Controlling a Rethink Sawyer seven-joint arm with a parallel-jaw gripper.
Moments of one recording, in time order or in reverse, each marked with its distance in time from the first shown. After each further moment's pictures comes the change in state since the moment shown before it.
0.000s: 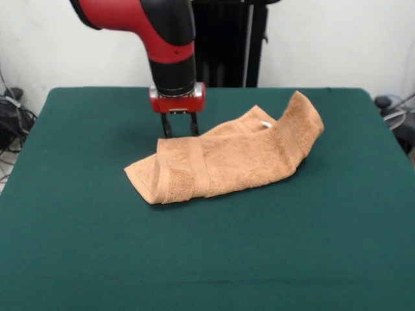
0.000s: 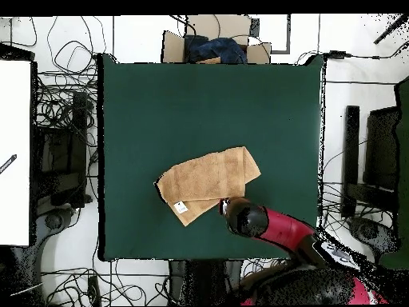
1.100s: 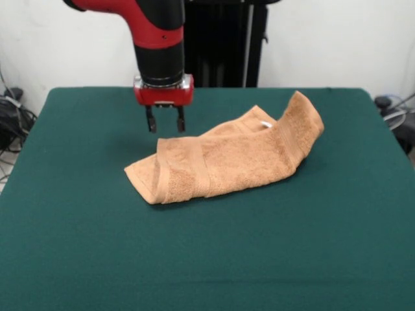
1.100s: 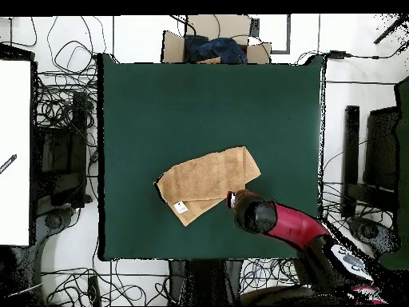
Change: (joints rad) arm 0.003 -0.089 0.000 -0.015 0.010 0.044 0.000
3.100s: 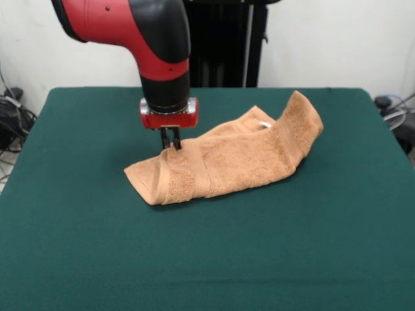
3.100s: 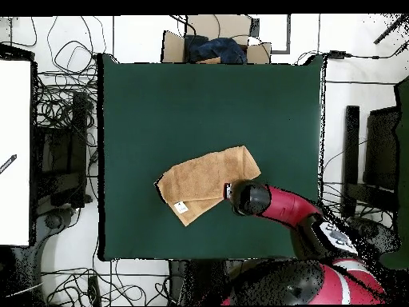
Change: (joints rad) arm 0.067 0.102 -0.015 -0.152 -0.003 0.117 0.000
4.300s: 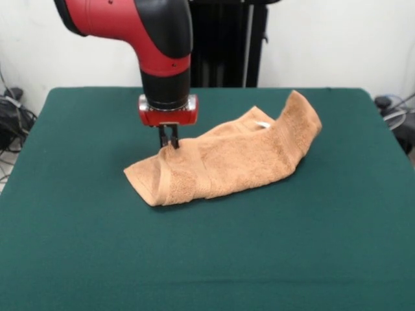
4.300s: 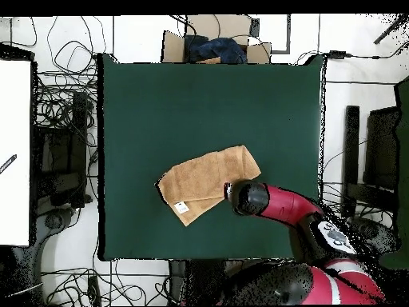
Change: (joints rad) arm 0.026 -0.026 -0.020 0.000 -0.009 -0.001 0.000
